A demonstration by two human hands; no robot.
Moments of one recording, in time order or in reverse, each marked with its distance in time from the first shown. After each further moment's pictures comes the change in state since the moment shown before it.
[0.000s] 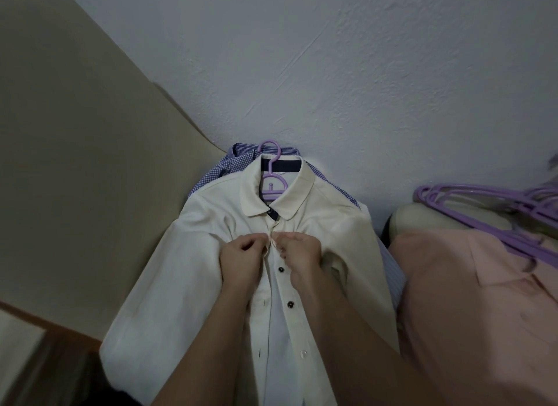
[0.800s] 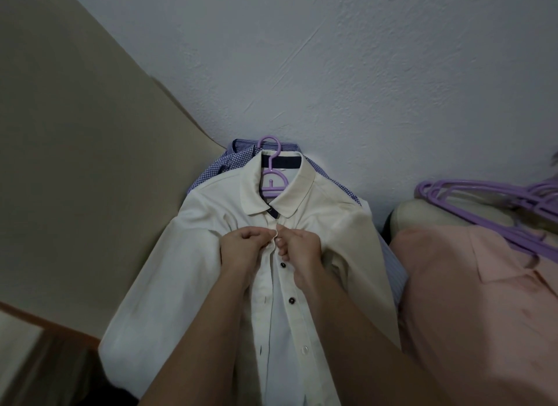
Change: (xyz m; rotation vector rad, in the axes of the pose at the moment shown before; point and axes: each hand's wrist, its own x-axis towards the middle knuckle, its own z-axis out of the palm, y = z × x) left_hand 0.012 0.005 -0.001 -0.098 -0.110 -0.144; right_hand 0.003 0.001 -0.003 -0.017 -0.061 0.007
